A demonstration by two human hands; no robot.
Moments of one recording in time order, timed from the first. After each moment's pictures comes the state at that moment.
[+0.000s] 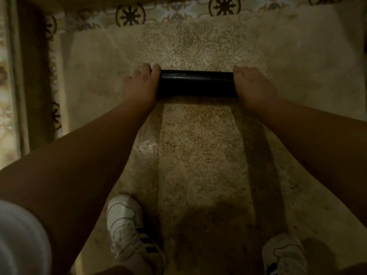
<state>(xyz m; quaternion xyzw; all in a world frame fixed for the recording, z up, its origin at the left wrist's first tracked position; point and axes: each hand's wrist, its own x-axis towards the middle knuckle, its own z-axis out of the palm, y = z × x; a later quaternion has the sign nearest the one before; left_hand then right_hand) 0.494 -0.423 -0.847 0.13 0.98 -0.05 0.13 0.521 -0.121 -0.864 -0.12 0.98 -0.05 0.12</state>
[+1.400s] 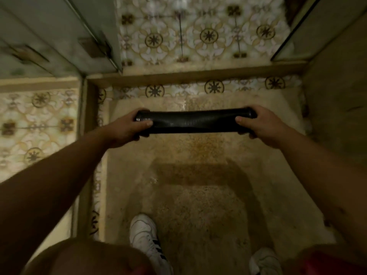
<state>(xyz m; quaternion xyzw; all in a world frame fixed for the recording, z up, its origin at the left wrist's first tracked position) 0.481 -0.508 -0.633 -0.06 0.74 0.54 0.39 0.513 -0.110 -0.624 0.17 0.78 -0.56 0.24</state>
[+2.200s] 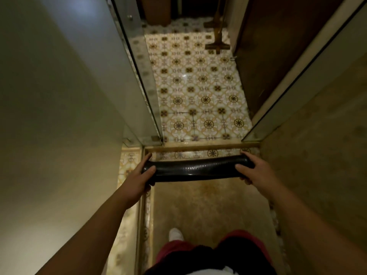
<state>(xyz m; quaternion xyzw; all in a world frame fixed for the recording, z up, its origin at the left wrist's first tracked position) 0.573 -0.604 -0.073 -0.16 0.67 0.67 0.26 0.581 -0.225 -0.064 0.20 0.77 -0.58 0.16</state>
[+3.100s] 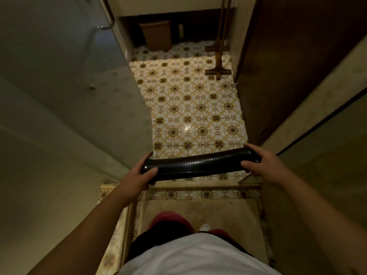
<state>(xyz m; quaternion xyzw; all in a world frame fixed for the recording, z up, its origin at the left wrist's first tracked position) 0.289 -0.440 -0.016 -0.13 0.73 0.64 0.22 0.265 -0.048 -0.009 0.09 0.80 -0.56 0.19</state>
